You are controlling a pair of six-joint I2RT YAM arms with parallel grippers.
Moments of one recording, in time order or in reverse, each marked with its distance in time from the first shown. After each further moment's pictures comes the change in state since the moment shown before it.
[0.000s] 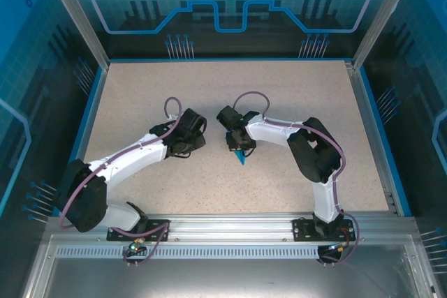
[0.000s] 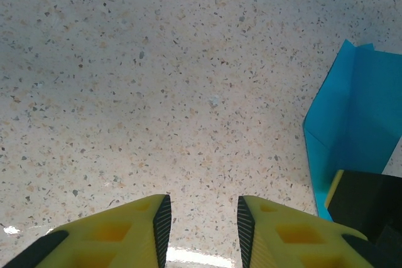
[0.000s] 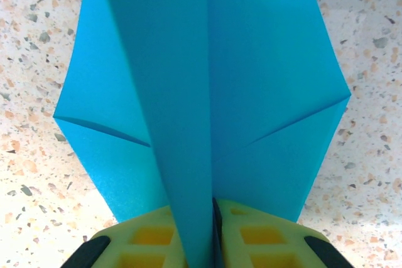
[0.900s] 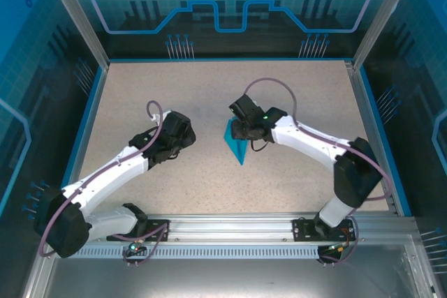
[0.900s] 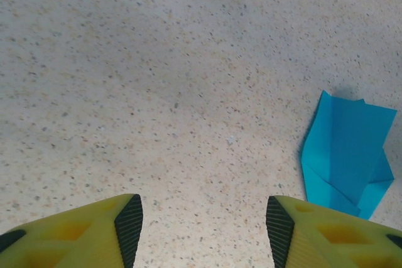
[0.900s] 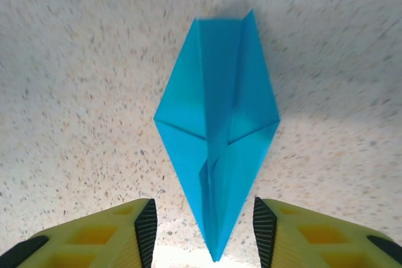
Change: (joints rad) left arm 0.041 -0.229 -0.093 0.004 -0.113 0.064; right arm 0.001 -0.391 -0.092 0.010 0.053 -0.043
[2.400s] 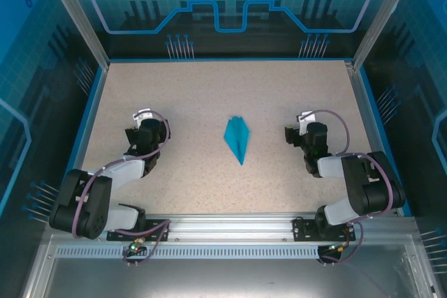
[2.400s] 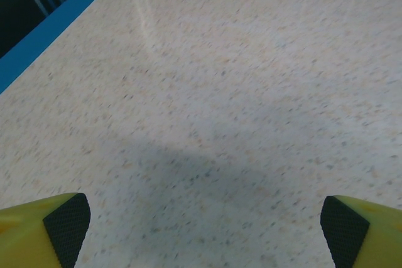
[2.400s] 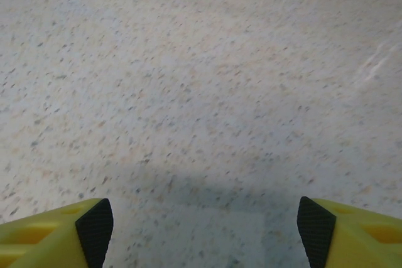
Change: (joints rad) left arm 0.379 0.153 -0.417 0.956 -0.188 0.705; right arm -0.616 -0.120 -0.905 1.339 -0.091 -0.710
